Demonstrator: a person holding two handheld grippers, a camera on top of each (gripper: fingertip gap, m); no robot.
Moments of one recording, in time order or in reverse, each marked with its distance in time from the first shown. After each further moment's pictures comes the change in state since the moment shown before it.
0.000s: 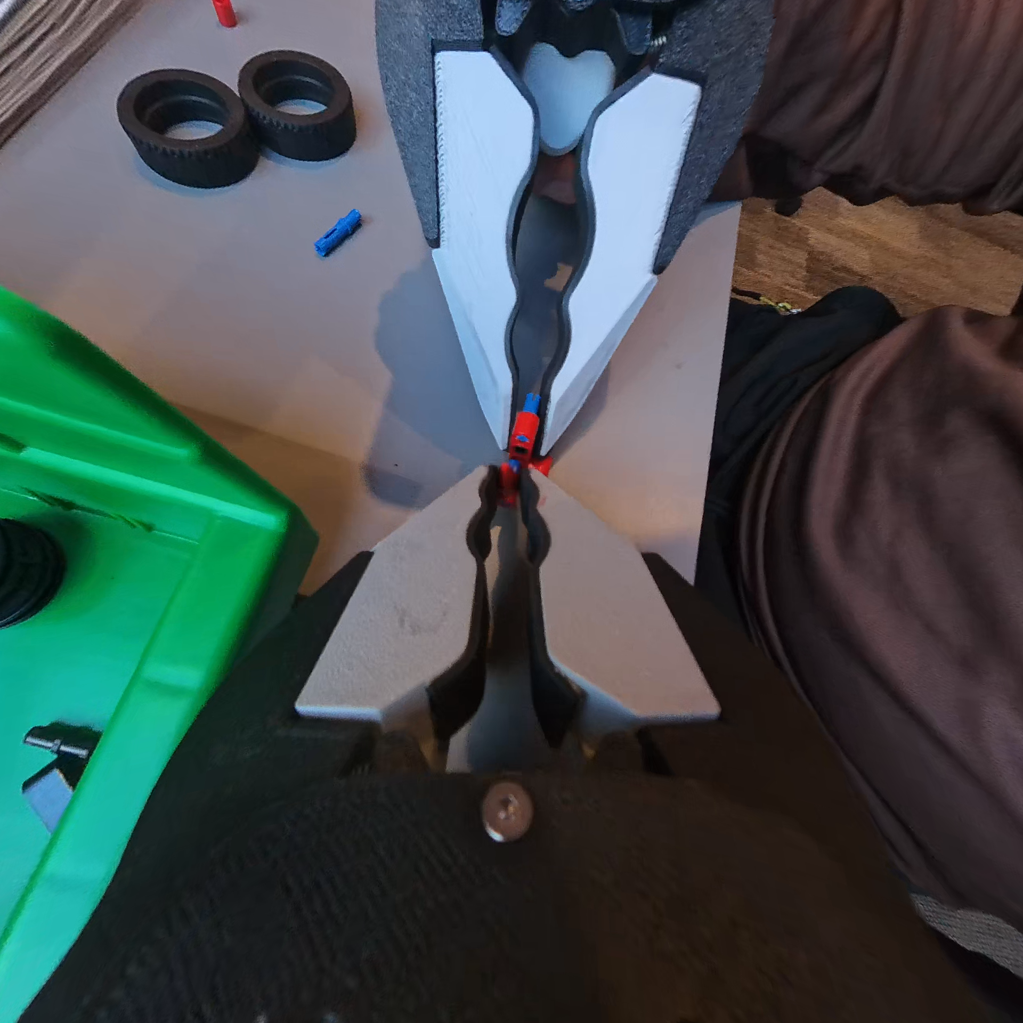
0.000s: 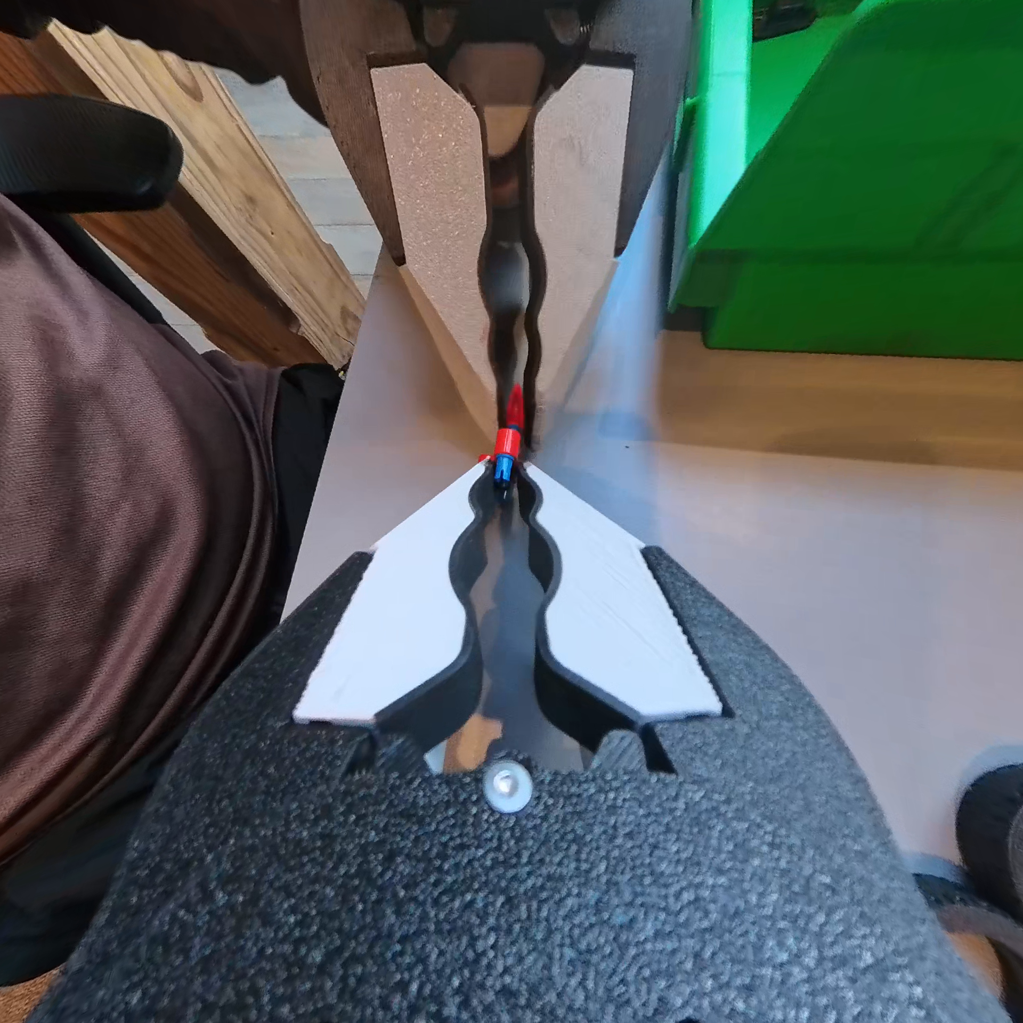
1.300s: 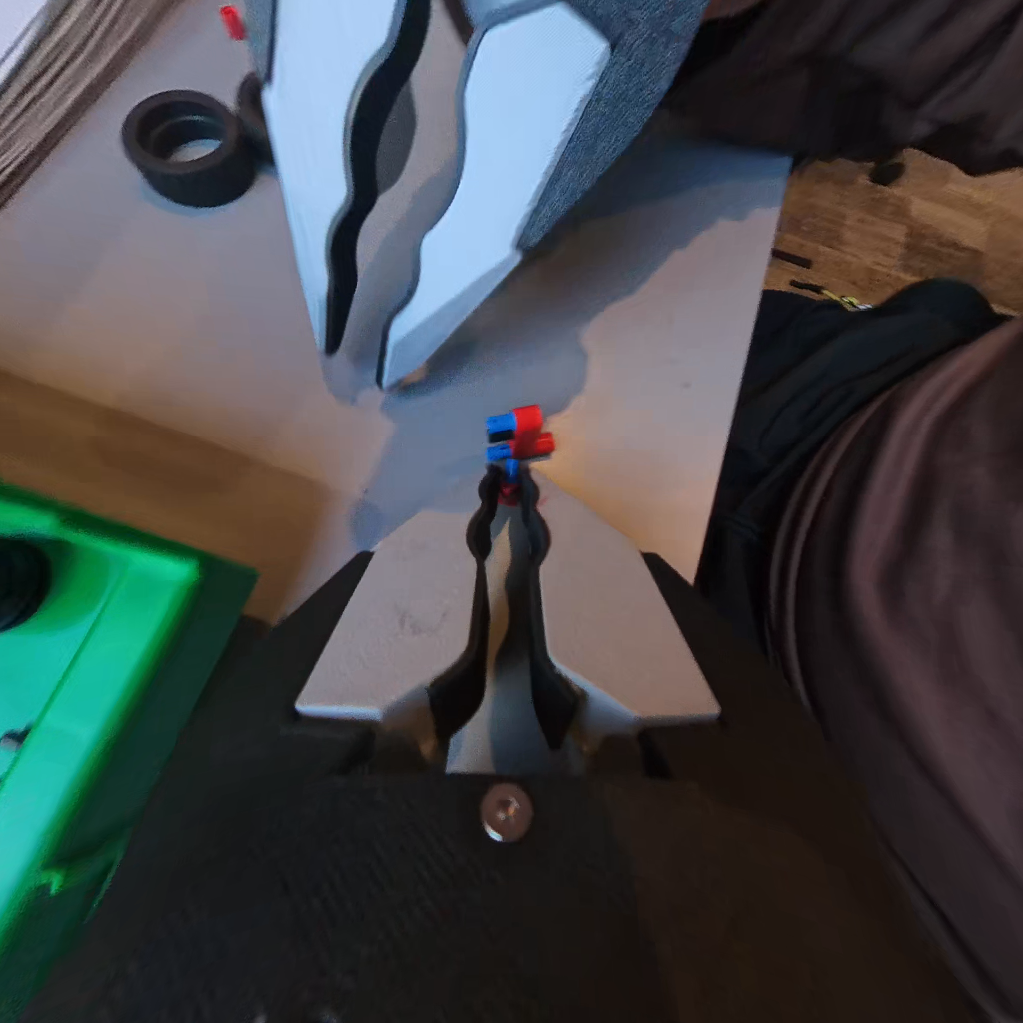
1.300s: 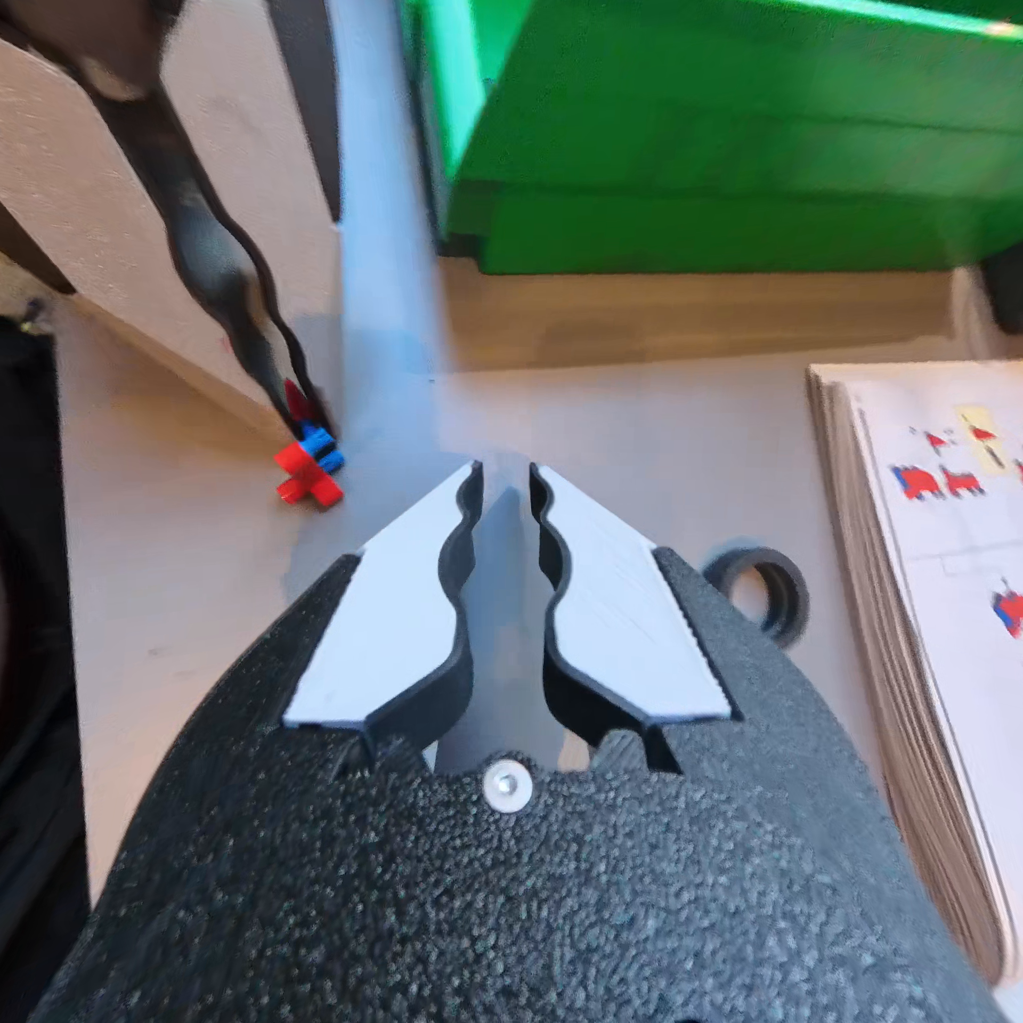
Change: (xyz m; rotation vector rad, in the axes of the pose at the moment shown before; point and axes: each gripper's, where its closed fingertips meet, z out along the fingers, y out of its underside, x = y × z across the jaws) left arm 0.007 -0.004 0.015 -0.025 -0.137 0.028; right arm 0.060 0.012 -0.038 -0.149 0.475 -0.014
